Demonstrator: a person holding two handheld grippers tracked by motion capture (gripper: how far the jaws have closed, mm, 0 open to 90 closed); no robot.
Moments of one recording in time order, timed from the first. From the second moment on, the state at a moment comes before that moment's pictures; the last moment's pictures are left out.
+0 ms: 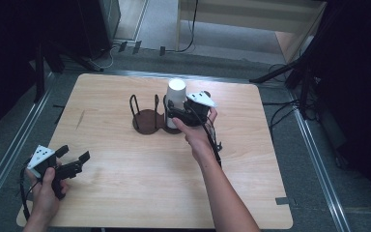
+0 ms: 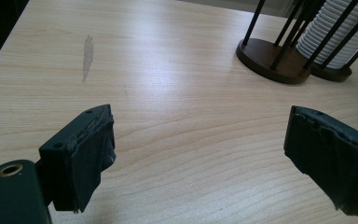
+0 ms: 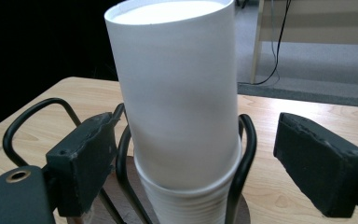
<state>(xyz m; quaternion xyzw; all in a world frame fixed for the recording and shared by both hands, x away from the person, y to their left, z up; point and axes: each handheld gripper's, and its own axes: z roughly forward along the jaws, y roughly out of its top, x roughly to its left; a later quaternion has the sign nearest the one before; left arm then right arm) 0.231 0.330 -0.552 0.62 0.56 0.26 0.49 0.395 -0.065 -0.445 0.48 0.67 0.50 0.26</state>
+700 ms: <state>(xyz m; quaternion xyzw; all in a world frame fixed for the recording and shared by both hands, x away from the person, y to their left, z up) 0.230 0.331 -0.552 0.61 0.56 0.26 0.49 0.417 -0.040 -0.452 0.49 0.65 0.50 0.28</state>
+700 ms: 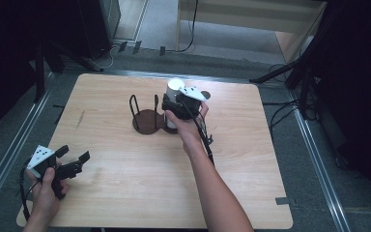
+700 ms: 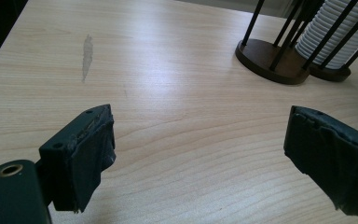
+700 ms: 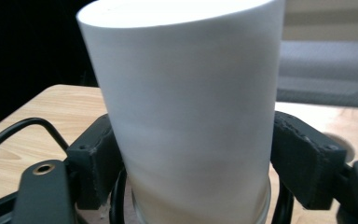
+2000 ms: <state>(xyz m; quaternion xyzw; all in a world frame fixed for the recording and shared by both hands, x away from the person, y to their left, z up) 0.230 0.334 -0.551 0.60 0.56 0.26 0.51 0.402 -0.044 -0.409 0.45 0.63 0.53 0.34</state>
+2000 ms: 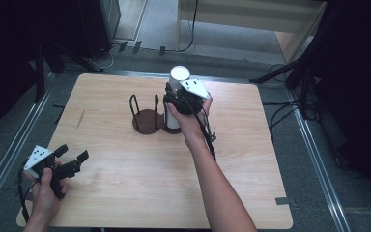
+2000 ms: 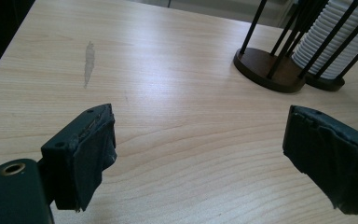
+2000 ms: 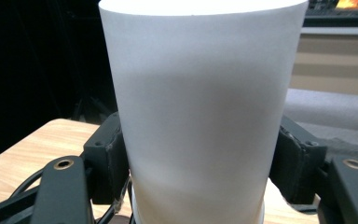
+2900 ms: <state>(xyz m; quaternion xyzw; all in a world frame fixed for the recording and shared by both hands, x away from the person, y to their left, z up) 0.230 0.335 -0.550 0.60 0.56 0.25 0.51 0.360 -0.087 -0.379 0.45 0.61 0.55 0.35</state>
